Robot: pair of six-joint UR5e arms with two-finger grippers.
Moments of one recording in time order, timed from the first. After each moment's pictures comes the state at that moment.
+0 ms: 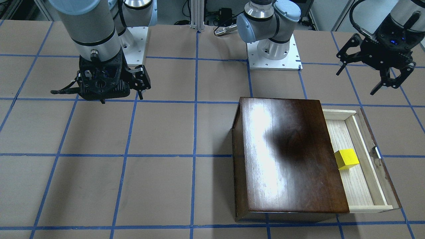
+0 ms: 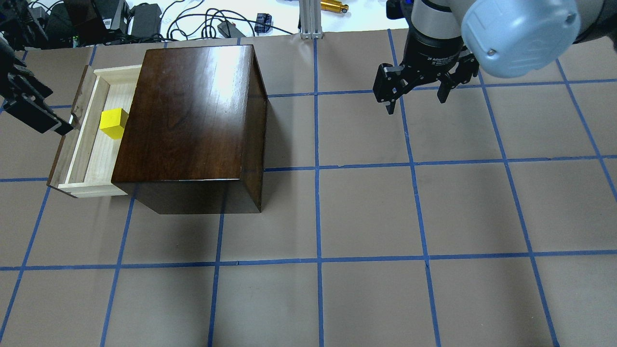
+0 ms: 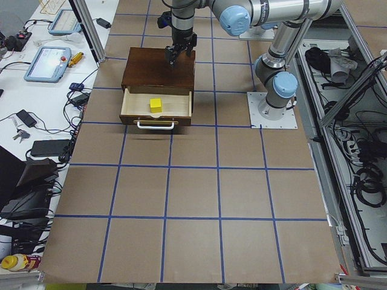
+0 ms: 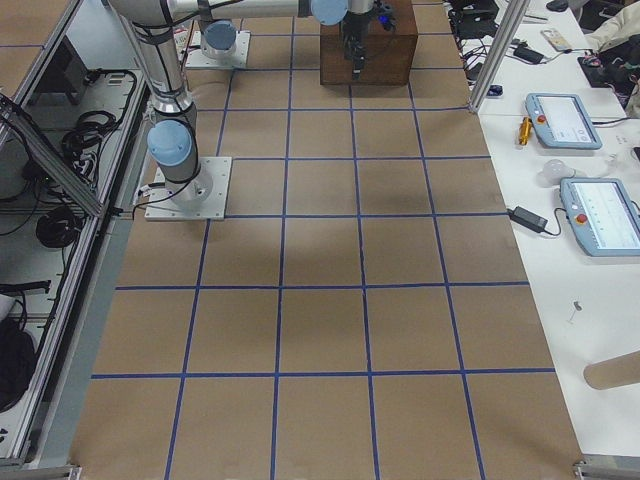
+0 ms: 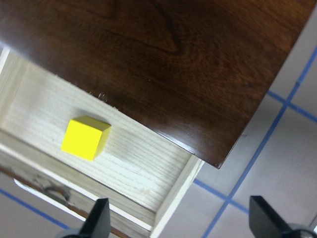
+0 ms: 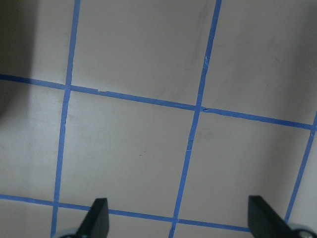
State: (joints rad) left arm -1.23 -1.51 -1.56 -1.58 1.51 1.00; right arm 1.70 -1.45 1.48 -1.58 -1.60 -0.05
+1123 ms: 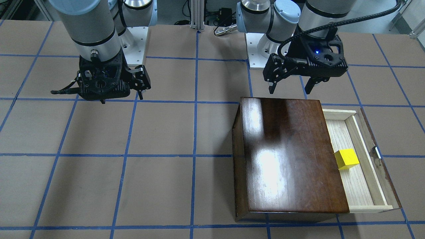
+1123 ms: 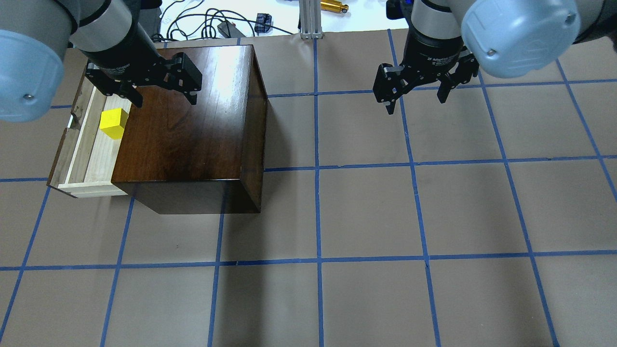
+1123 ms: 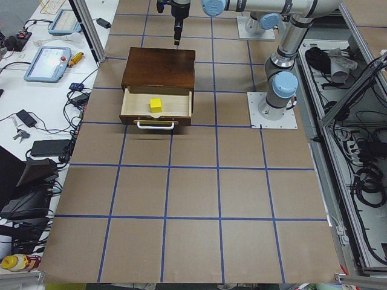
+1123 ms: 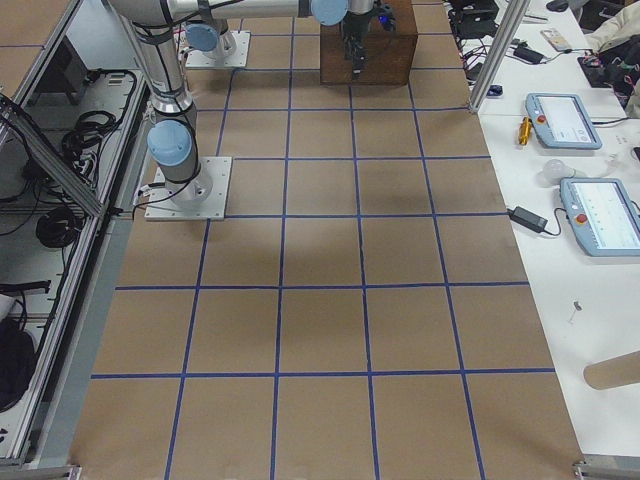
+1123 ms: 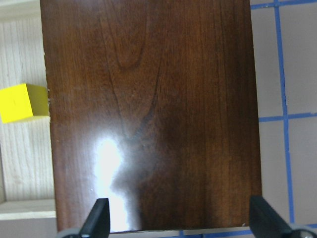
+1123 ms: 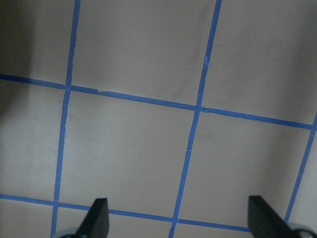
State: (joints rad) left arm -1.59 -1.56 -1.57 -1.46 1.58 -0.03; right arm 1.70 -1.45 1.48 -1.58 -1.60 -0.05
